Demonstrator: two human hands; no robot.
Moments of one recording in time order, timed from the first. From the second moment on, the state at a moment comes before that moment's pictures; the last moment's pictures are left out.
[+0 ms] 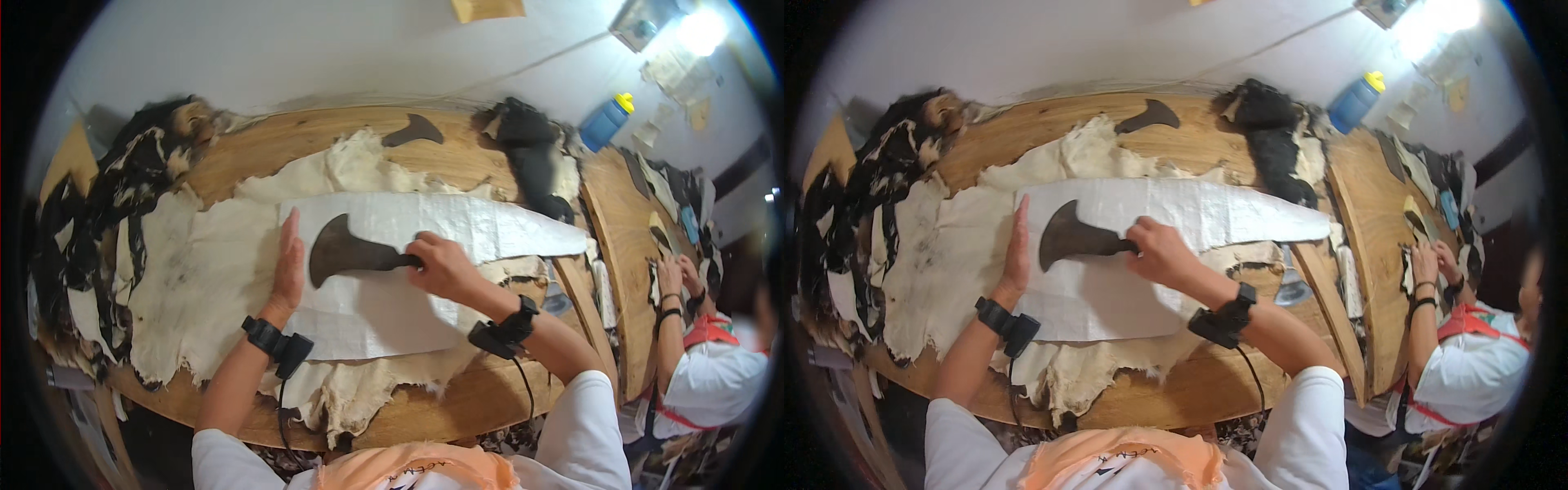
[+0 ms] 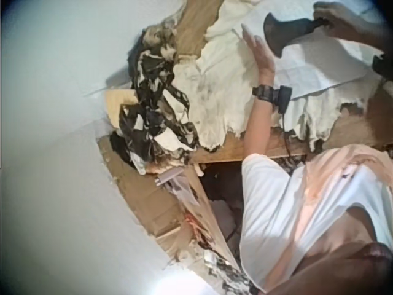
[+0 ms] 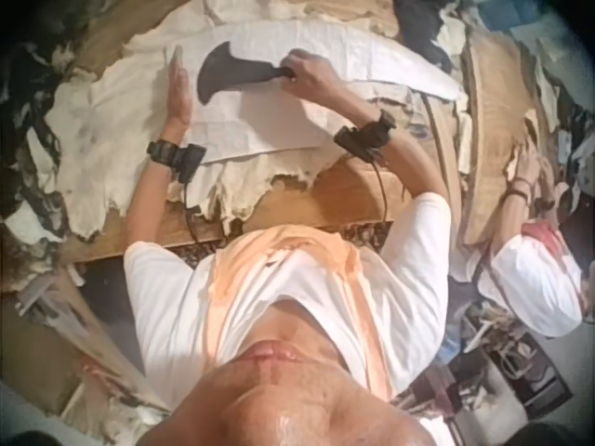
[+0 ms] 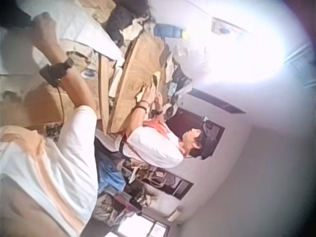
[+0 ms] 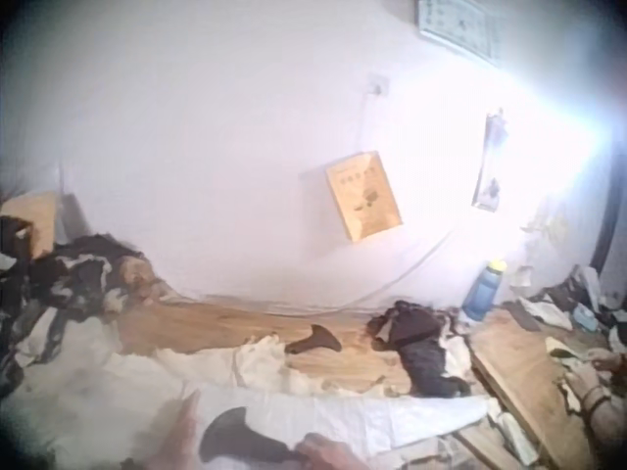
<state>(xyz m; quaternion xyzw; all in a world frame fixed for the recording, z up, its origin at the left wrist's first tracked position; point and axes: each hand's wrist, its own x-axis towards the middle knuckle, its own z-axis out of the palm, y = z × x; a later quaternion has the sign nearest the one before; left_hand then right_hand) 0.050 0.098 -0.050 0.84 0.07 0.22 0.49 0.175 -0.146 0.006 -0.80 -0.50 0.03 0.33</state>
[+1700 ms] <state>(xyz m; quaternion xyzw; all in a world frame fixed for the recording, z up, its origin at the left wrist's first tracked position) 0.188 -0.053 -0.028 0.98 -0.15 0.00 0.14 0.358 -0.165 -0.018 -0.88 -0.42 0.10 0.19</state>
